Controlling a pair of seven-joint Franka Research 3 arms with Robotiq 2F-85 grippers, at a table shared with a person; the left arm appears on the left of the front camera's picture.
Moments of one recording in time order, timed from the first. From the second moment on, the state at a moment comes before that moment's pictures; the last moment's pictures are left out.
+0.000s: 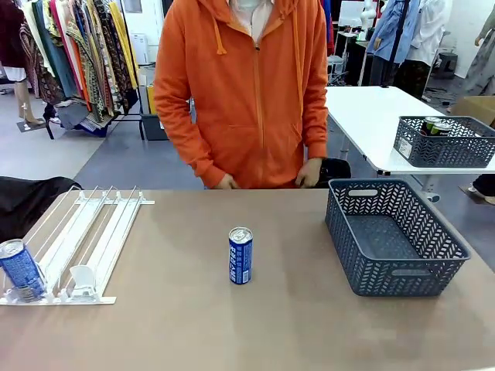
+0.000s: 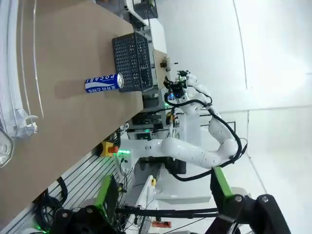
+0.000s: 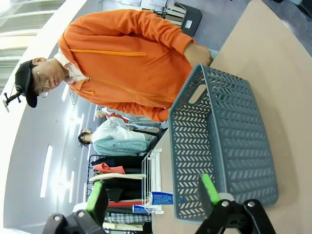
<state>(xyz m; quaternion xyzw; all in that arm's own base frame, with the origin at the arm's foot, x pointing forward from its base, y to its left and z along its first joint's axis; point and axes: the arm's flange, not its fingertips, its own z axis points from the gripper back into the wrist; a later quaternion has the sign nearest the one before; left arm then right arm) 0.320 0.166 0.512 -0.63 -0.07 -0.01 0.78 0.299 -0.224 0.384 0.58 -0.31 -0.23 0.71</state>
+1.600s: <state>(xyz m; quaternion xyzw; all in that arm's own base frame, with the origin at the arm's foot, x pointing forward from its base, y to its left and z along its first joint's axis) 0.352 0.042 0.525 -0.10 0.04 0.07 0.99 0.299 -0.224 0.384 0.58 -0.31 -0.23 0.71</state>
